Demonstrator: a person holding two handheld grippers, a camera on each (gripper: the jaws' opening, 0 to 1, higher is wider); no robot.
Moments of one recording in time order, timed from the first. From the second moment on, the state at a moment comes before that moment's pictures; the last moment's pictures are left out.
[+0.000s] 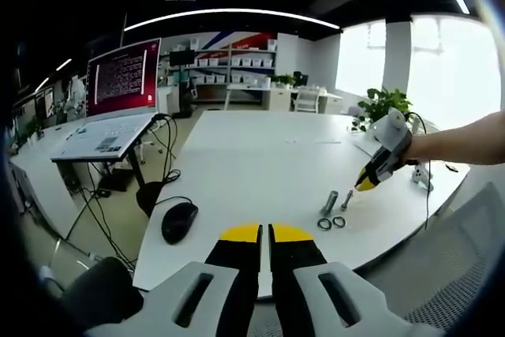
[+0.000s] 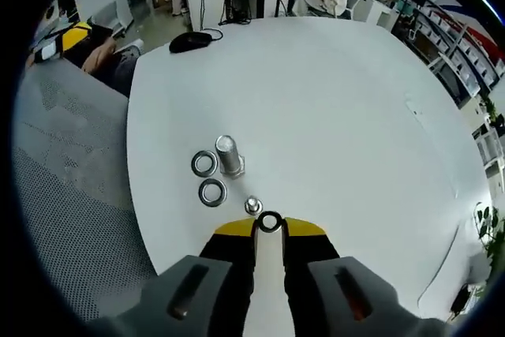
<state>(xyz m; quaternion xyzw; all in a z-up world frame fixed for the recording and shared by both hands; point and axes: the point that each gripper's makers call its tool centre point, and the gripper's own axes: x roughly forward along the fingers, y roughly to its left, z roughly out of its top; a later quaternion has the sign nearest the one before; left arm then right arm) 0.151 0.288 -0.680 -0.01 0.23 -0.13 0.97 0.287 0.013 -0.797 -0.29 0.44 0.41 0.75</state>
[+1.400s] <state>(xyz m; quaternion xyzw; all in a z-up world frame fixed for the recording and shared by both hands) 0.151 0.288 -0.679 -0.01 0.22 -0.13 0.97 0.283 0.031 -0.810 -0.33 0.46 0.43 0.70</state>
